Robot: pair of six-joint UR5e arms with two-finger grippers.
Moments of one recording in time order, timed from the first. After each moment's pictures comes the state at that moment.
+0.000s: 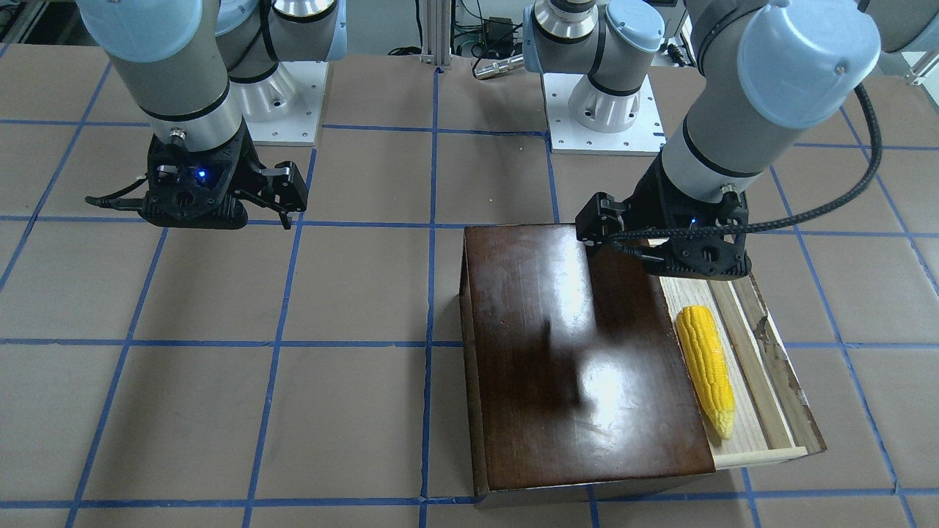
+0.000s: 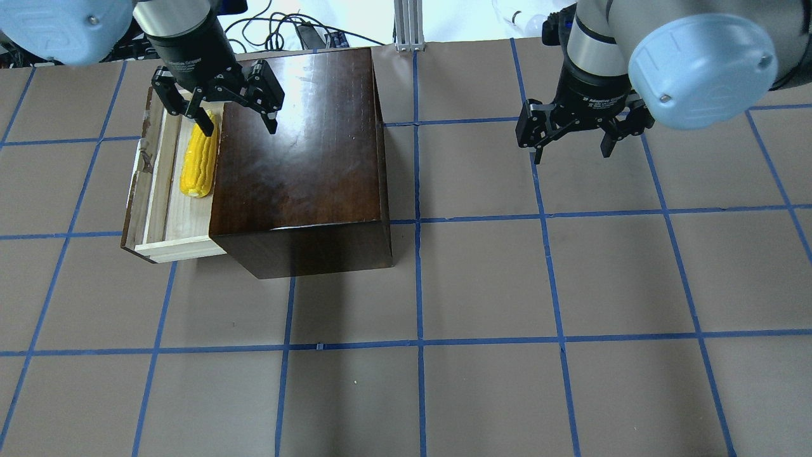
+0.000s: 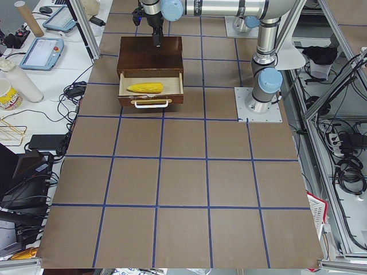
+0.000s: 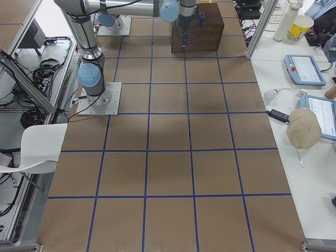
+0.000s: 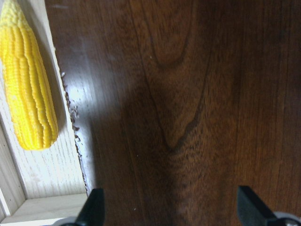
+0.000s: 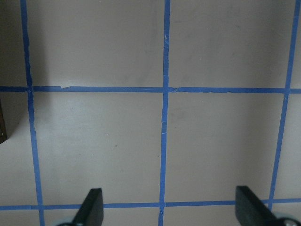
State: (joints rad) left arm -1.57 -1.77 -1.39 -1.65 1.56 0.03; right arm 1.65 -1.48 1.58 -1.63 -1.63 0.06
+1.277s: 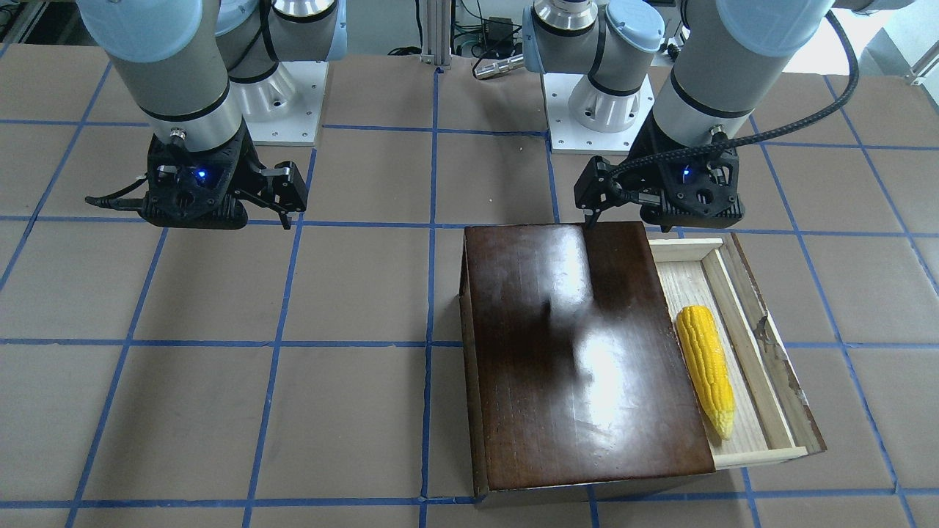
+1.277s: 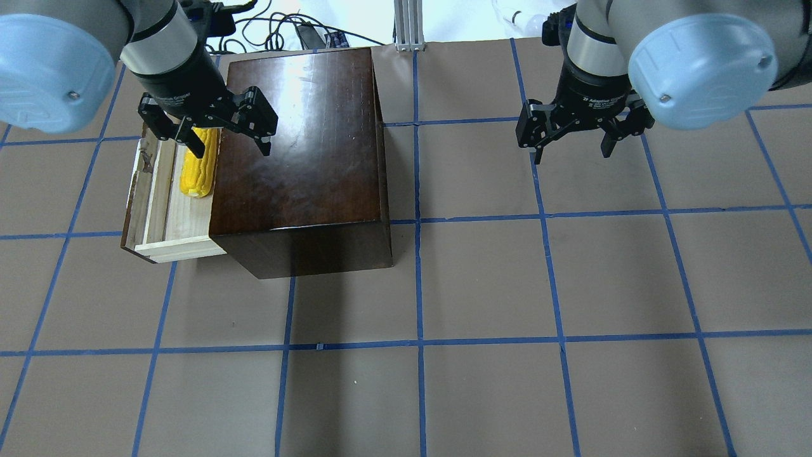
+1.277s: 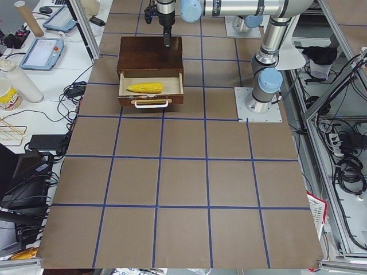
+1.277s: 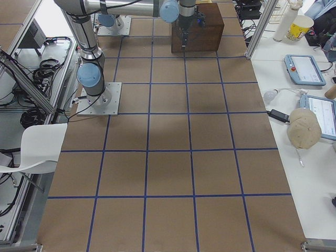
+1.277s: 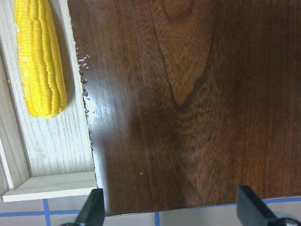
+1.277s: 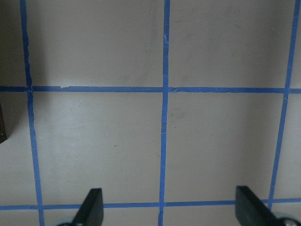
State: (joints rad) left arm -1.57 -1.65 -1.54 -1.55 1.55 0.02; right arm 1.65 -1.48 1.58 -1.62 -1.63 0.06
